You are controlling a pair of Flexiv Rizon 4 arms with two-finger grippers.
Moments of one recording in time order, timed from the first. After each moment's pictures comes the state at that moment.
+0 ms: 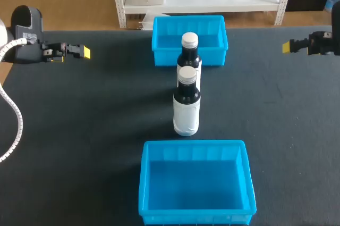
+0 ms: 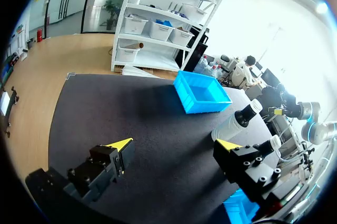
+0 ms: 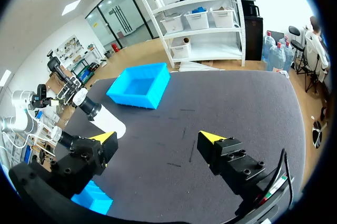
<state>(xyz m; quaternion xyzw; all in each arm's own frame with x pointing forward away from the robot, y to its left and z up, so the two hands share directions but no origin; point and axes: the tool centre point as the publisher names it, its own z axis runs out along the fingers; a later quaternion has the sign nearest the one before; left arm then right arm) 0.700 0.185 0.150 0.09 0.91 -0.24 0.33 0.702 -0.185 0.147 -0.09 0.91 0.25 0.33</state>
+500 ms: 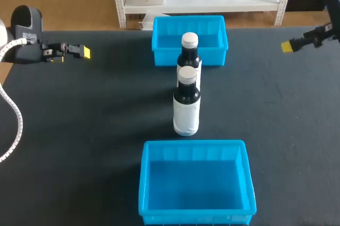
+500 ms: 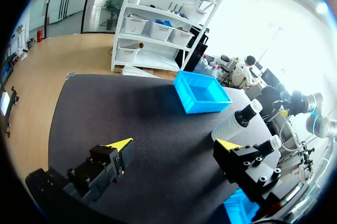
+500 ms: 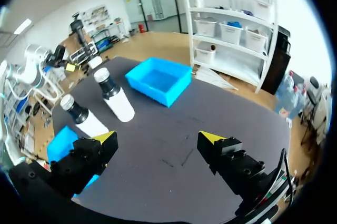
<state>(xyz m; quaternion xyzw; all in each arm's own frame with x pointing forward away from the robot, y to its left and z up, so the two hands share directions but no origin) 0.700 0.185 0.150 0.09 0.91 -0.24 0.33 0.690 -0.175 0.179 -0.29 0.88 0.21 0.32</state>
